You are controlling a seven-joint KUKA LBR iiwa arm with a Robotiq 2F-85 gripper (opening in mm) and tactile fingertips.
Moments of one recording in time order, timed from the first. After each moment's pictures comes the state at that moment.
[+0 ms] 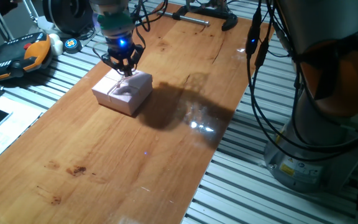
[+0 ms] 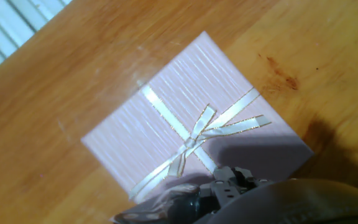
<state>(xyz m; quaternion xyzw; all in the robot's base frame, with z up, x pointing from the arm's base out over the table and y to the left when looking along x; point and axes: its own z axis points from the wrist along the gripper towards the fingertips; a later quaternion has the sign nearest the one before) 0.591 0.000 0.136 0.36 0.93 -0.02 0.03</state>
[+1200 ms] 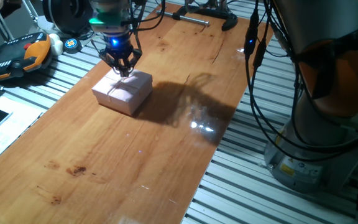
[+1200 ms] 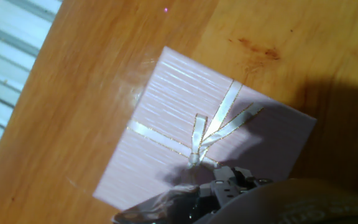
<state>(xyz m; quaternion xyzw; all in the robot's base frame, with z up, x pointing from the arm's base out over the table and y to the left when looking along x) 0.601 0.002 0.133 0.55 0.84 0.01 0.02</state>
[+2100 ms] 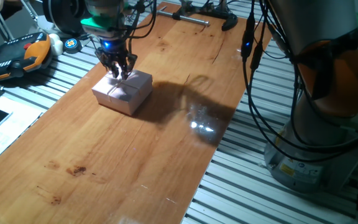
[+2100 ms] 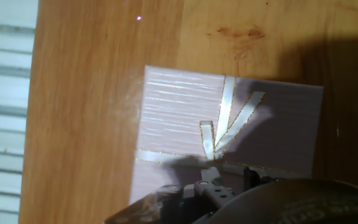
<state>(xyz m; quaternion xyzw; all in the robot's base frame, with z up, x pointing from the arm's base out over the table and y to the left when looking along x) 0.618 0.006 0.119 0.67 0.74 0.02 0.02</state>
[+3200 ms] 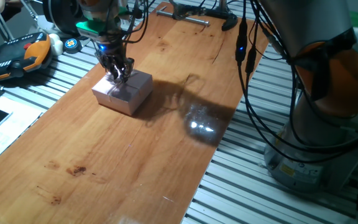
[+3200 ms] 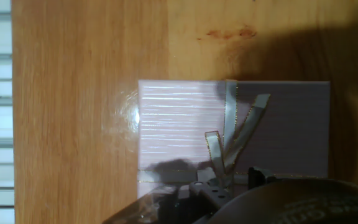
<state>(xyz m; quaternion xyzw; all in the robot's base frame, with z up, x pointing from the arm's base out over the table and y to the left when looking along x) 0.626 0.002 0.104 0.70 0.72 0.00 0.01</state>
